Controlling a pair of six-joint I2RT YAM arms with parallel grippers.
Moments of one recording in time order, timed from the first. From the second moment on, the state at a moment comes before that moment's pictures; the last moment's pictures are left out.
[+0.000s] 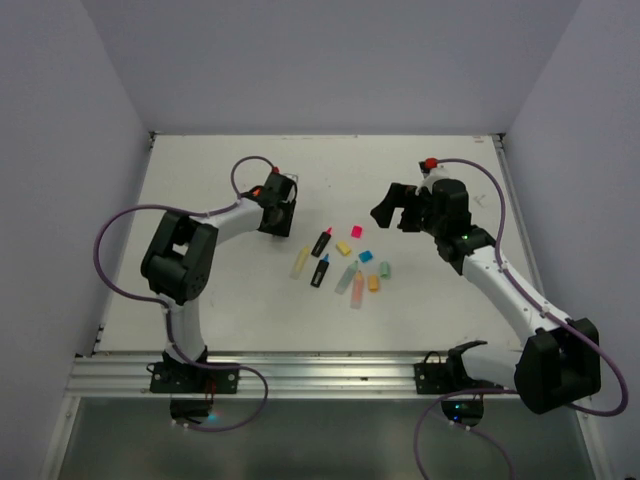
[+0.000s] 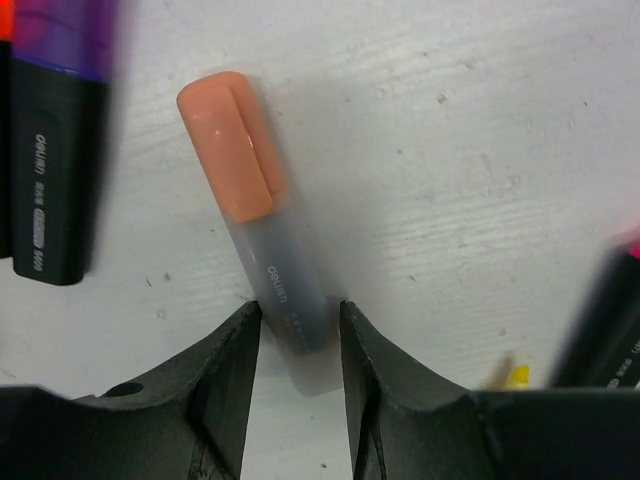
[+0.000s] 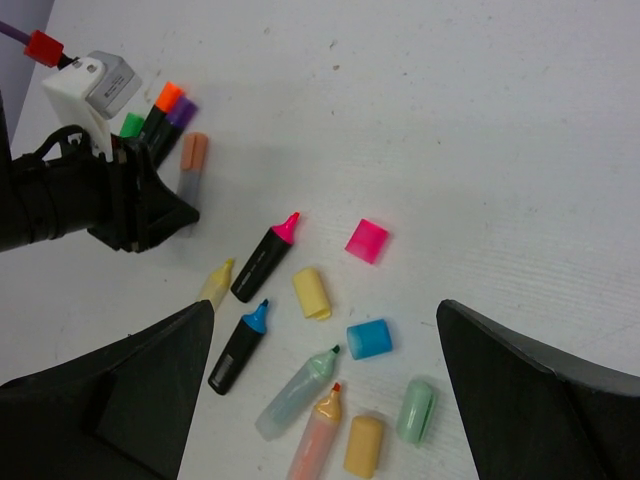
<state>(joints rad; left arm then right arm) -0.44 1.94 1.25 -0.36 -0.15 -0.21 0.30 1.20 0.86 -0.12 -0.17 0.41</state>
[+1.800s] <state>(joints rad) -0.76 1.46 1.00 -0.17 -0.03 -0.09 0.47 1.49 0.98 0.07 -0.38 0.70</state>
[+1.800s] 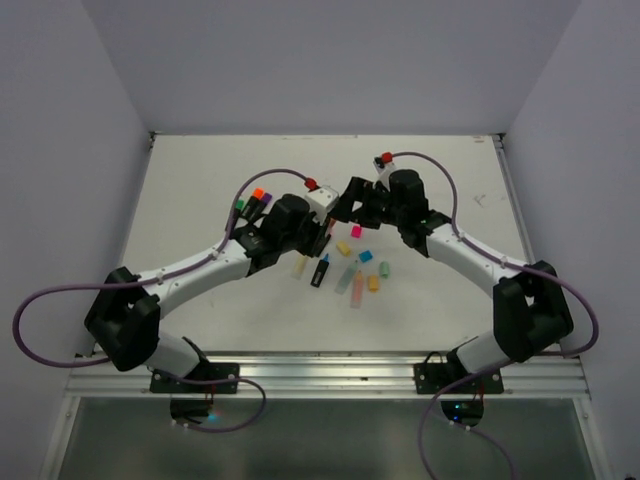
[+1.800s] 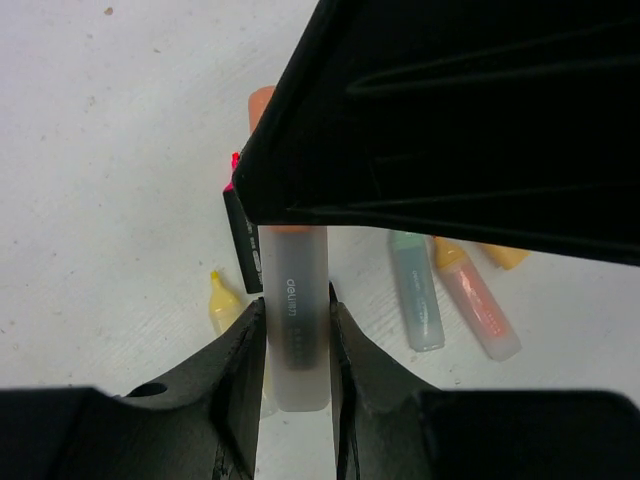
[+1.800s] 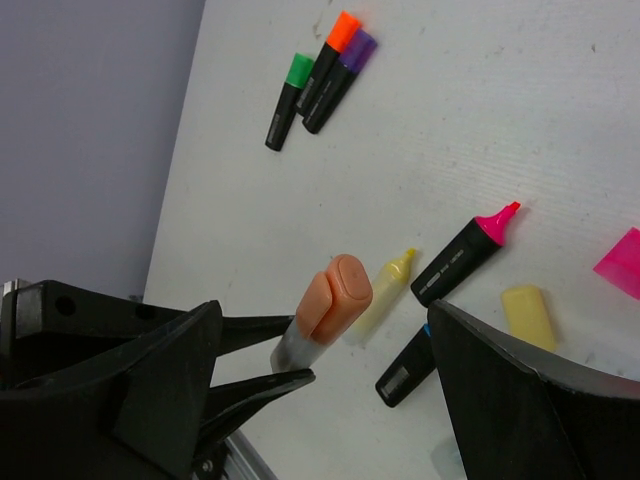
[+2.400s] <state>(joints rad) -0.76 1.46 1.00 -0.16 -0.03 -0.09 0.48 1.53 0.98 0.11 -0.37 0.74</state>
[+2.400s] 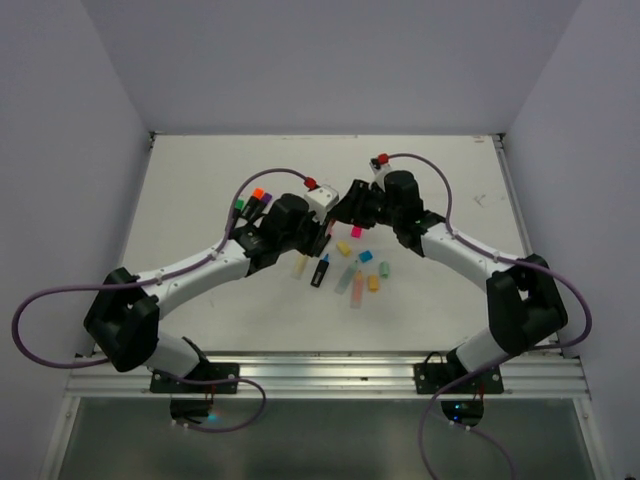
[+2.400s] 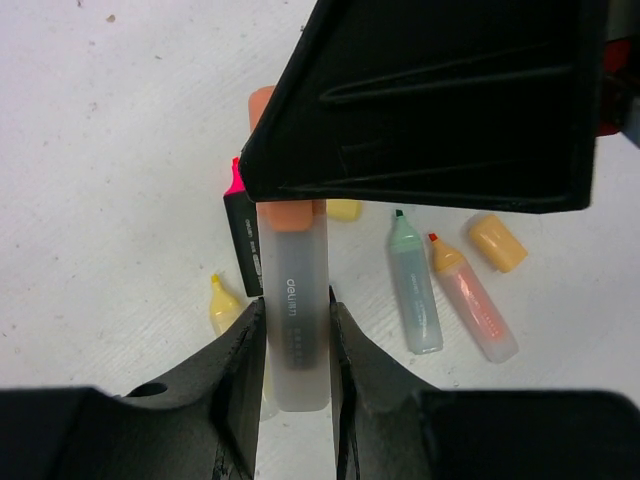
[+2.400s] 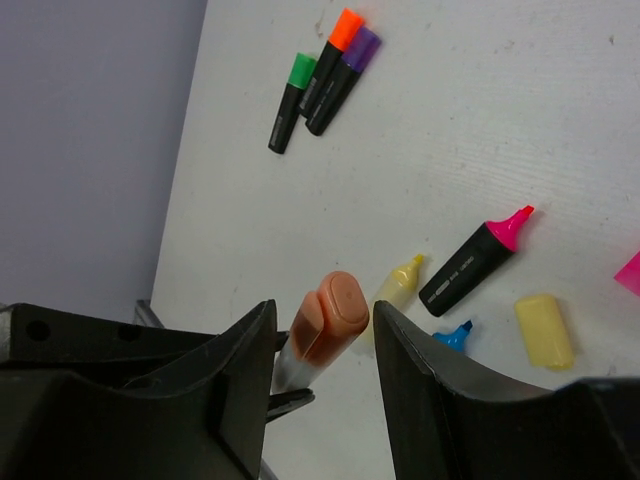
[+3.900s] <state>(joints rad) -0.56 1.27 0.88 0.06 0.62 -0.18 0.48 1.42 0.95 0.44 -0.81 0.60</state>
